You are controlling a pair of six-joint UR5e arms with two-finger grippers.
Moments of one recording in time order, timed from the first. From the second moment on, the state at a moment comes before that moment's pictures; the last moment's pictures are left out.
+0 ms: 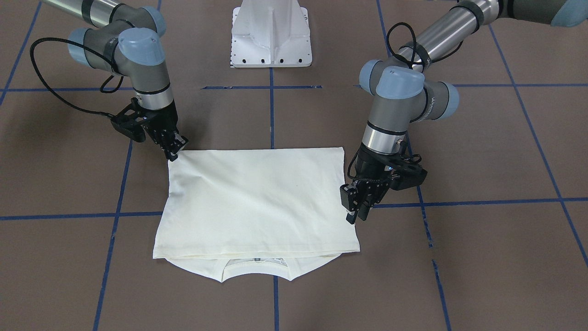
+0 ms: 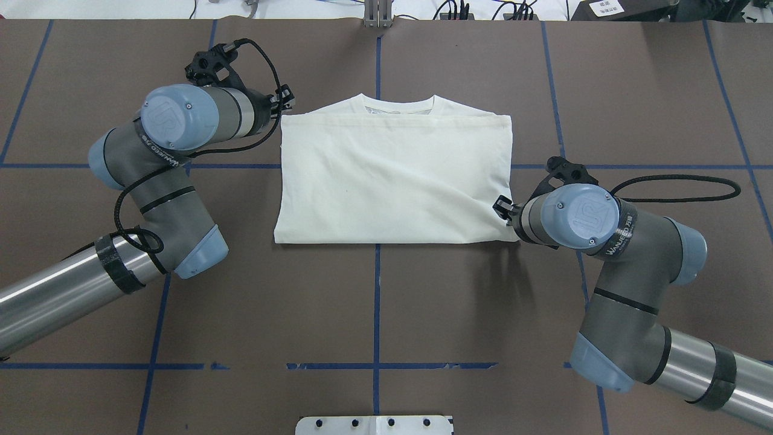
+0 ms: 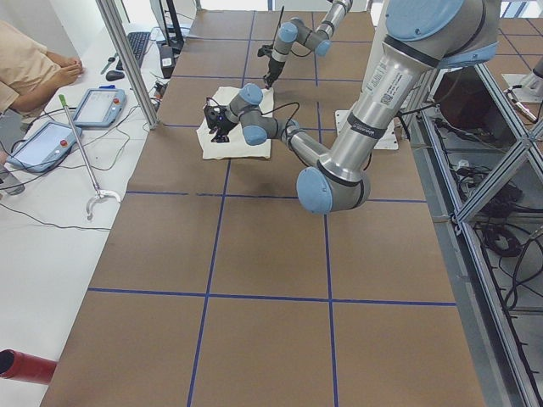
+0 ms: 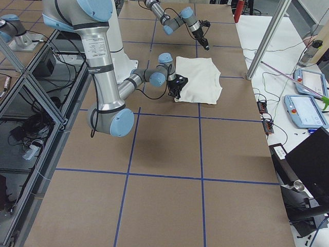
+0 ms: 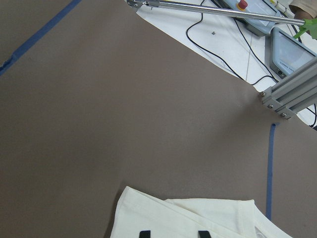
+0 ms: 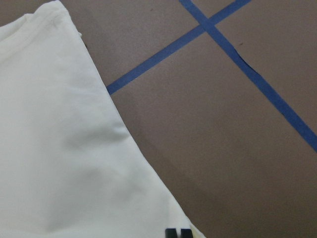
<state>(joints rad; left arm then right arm) -0.71 -2.17 -1.44 -2.23 -1.55 -1.60 0.52 -1.28 1.83 -1.36 1.61 1.82</state>
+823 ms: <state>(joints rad) -0.71 -2.18 -1.44 -2.23 -1.55 -1.61 0.49 -1.46 2.14 -1.36 1.74 1.82</state>
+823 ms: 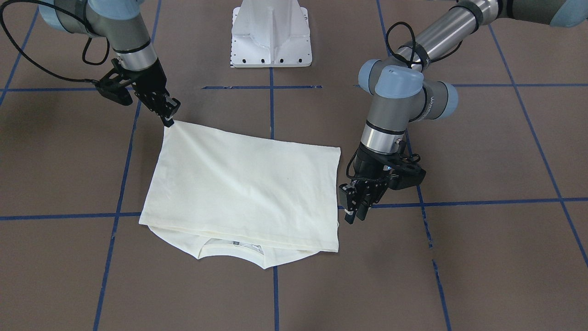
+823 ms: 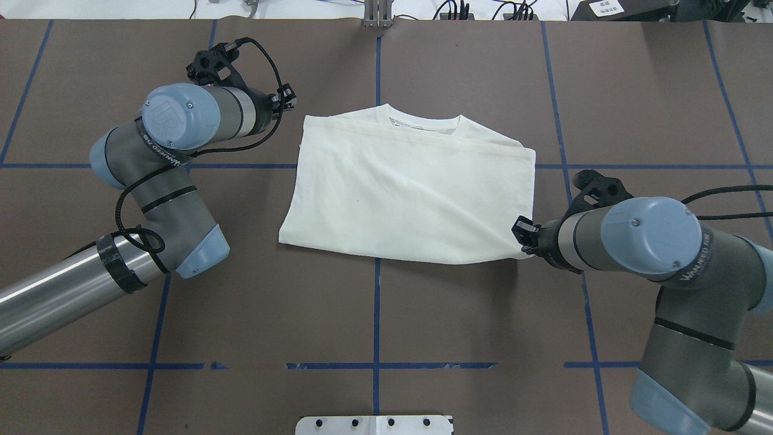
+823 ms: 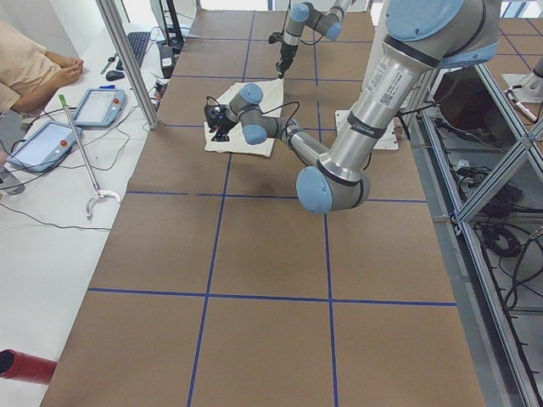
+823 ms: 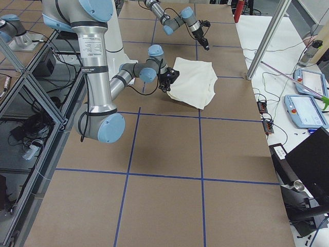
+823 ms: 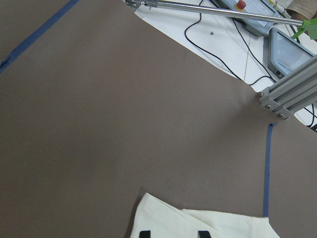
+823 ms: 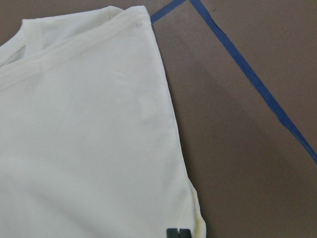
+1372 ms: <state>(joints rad) -0.71 -2.19 -1.47 -2.23 -1.56 -1.61 0.38 -1.57 2.36 -1.37 2.05 1.82</state>
